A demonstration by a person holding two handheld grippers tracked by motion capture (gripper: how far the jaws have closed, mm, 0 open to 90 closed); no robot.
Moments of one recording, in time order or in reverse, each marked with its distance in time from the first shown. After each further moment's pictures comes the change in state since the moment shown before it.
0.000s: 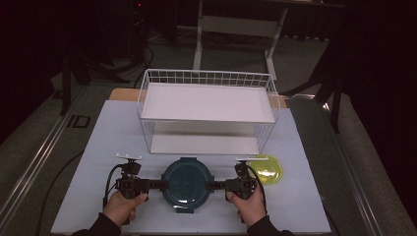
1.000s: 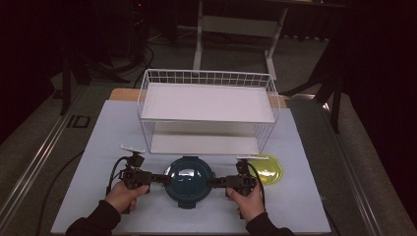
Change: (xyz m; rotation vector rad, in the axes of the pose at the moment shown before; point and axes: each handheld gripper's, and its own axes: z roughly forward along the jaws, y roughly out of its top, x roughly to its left) left arm 0.019 0.022 0.014 0.061 -0.081 0.007; right arm -0.017 0.006 0.006 -0.007 -0.001 0.099
